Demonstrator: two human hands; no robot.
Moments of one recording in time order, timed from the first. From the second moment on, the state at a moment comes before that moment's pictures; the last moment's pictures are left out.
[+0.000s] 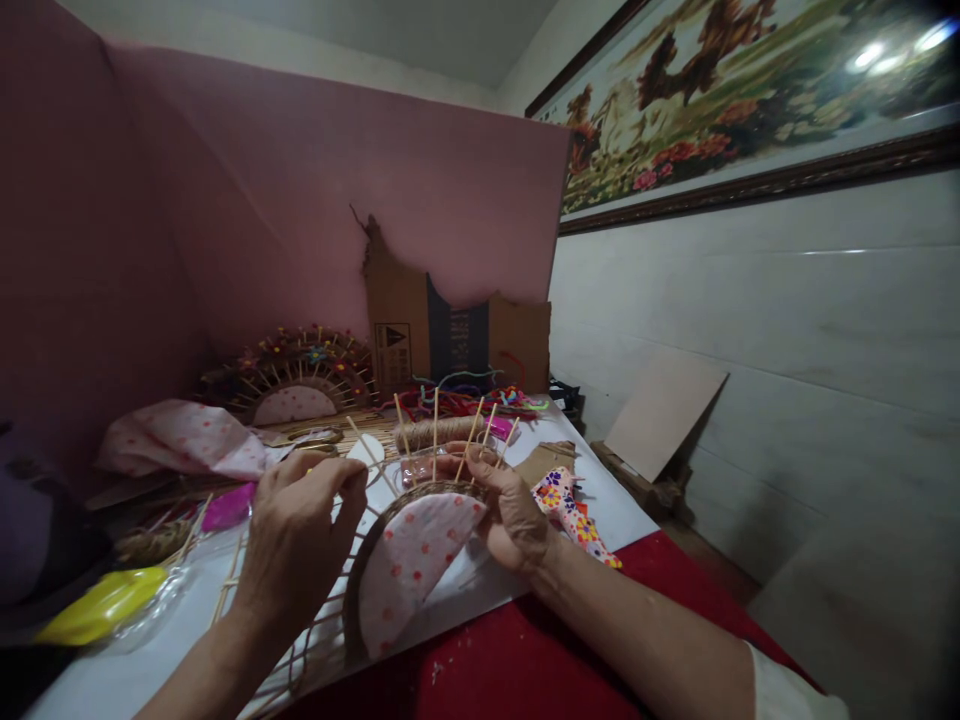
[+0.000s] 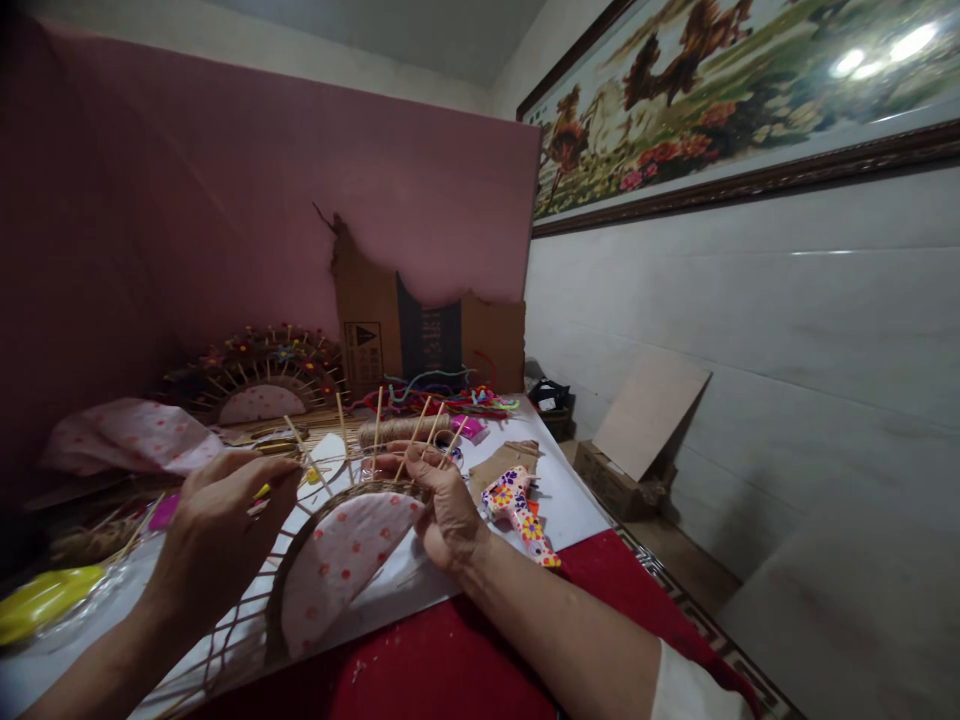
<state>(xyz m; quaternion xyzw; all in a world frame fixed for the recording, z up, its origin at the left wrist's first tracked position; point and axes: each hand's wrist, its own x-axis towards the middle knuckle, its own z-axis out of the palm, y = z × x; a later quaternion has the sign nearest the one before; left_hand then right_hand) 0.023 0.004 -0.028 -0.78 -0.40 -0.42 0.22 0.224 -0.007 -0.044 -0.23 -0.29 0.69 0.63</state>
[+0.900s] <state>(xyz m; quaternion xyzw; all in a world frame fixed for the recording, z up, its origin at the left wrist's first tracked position) 0.017 0.001 -0.023 -0.78 -0.37 -0.47 0.19 0.252 0.020 -0.040 -0.23 -0.27 0.59 0.72</state>
